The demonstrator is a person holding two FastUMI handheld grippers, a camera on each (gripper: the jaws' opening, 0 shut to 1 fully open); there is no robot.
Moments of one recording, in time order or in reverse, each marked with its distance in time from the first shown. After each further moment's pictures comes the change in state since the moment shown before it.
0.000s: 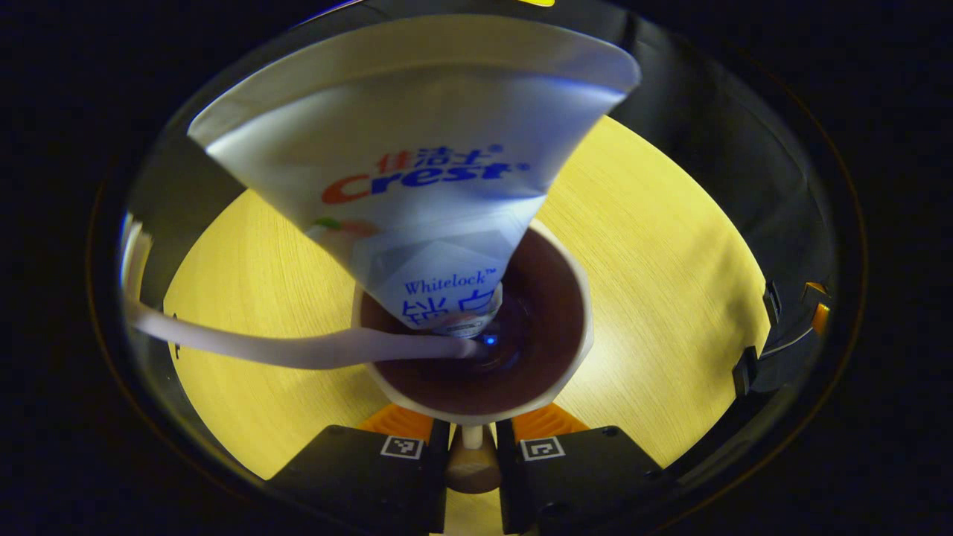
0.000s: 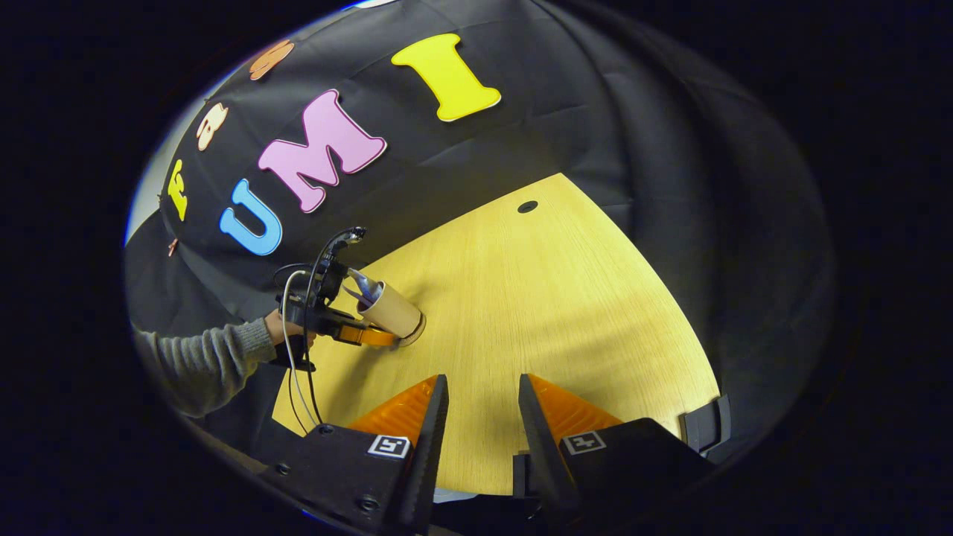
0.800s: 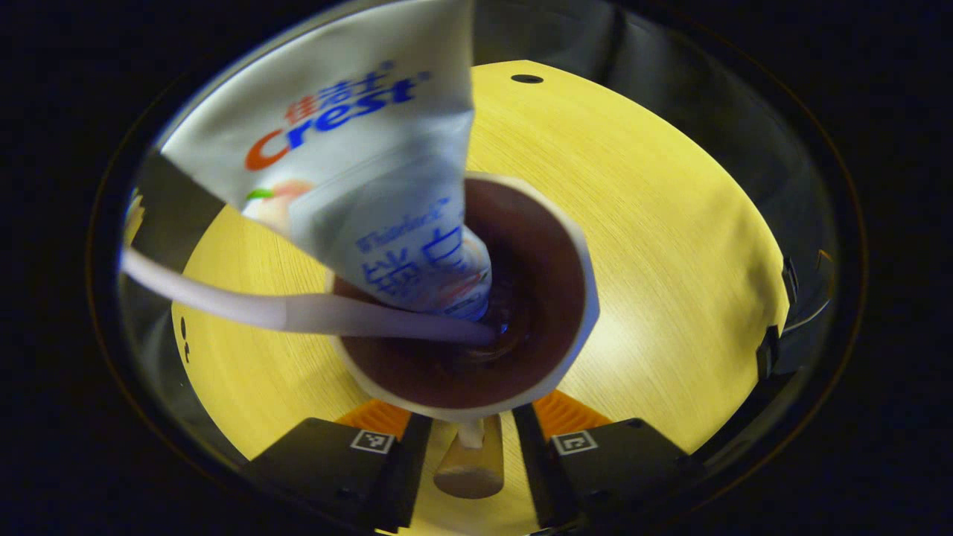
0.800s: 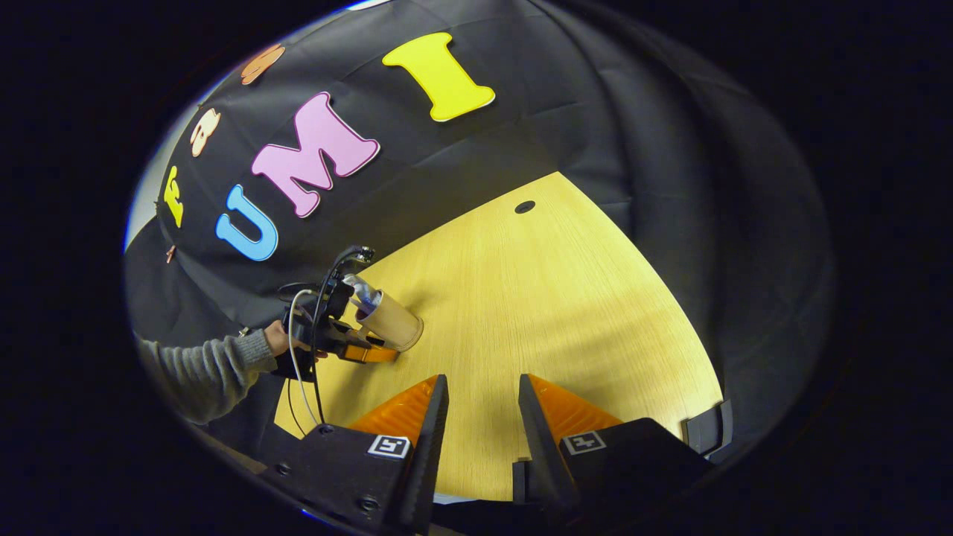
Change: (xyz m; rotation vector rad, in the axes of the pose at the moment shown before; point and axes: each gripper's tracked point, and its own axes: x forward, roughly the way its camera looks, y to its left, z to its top) left arm 0.017 0.004 -0.014 0.075 0.049 0.059; right arm 0.010 -0.001 0.008 0.011 0.008 -0.003
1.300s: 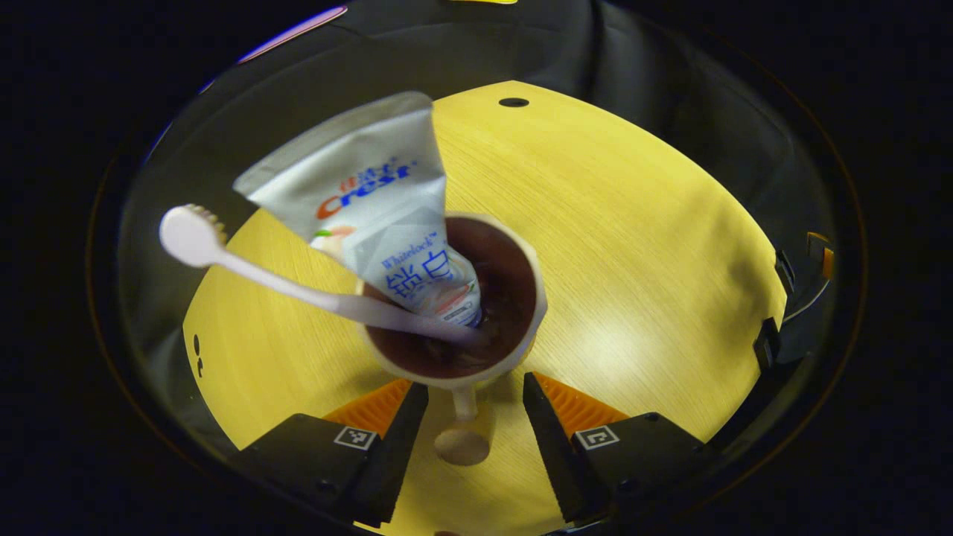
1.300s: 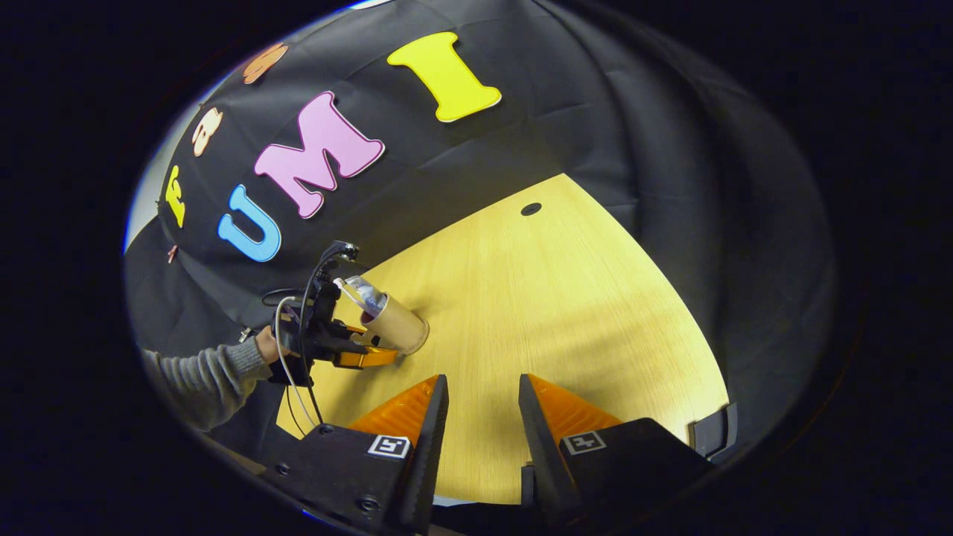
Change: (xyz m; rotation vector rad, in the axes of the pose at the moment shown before) left arm -0.032 0.003 0.008 0.011 -0.100 0.020; right arm 0.005 0.015 0.004 -0.010 -0.004 0.017
